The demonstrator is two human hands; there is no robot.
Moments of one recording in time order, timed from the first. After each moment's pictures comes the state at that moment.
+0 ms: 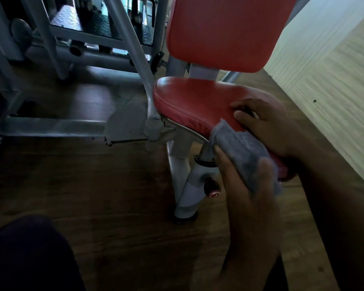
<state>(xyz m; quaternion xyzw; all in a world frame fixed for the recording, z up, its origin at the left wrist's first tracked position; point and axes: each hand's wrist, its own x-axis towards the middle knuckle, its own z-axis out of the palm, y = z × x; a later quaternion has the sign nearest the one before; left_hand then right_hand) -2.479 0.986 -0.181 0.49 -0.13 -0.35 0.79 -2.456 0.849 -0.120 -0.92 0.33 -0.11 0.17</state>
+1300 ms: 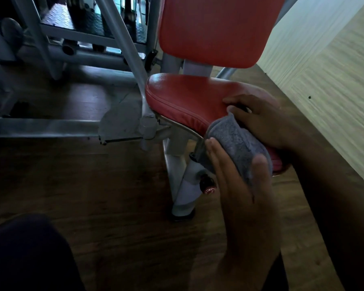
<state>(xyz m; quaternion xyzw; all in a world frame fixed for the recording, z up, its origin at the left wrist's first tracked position) -2.489 0.979 -0.185 0.57 -0.18 -0.22 0.77 -2.458 0.849 -0.115 -0.92 0.32 -0.09 0.21</state>
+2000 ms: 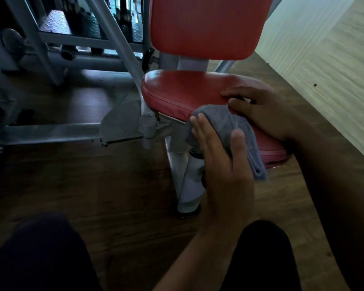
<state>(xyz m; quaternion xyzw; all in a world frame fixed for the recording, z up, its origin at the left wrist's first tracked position) -2.462 0.976 -0.185 0.60 -0.25 -0.21 0.73 -2.469 0.836 -0.121 -0.91 0.31 -0.12 0.25</state>
